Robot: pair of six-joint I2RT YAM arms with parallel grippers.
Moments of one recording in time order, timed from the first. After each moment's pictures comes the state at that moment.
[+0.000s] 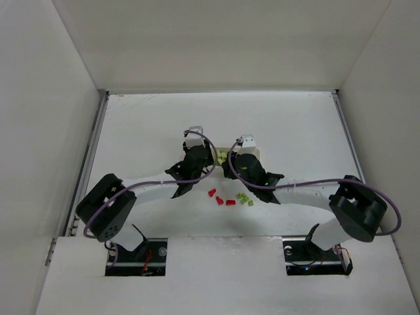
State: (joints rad) left arm -0.78 1.54 0.72 0.40 -0.56 -0.50; right arm 0.90 1.45 0.70 0.31 0.45 0.52
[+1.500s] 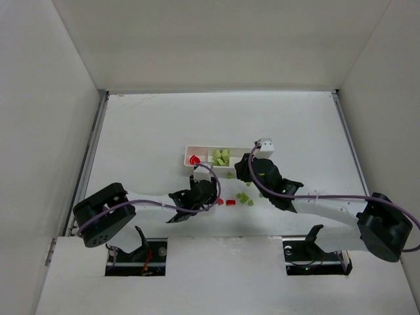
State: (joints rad) left arm -1.04 1.44 0.45 0.29 -0.51 -0.66; right arm 0.86 1.26 0.59 0.28 0.48 0.57
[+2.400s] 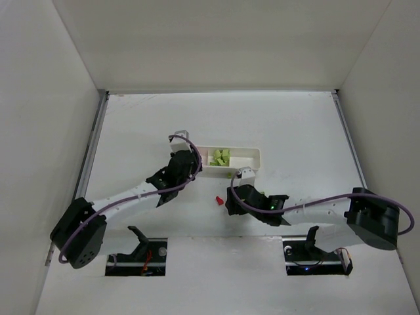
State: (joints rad) left arm -0.76 1.21 0.58 0.18 -0.46 -0.62; right arm 1.14 1.33 0.54 0.00 0.42 0.74
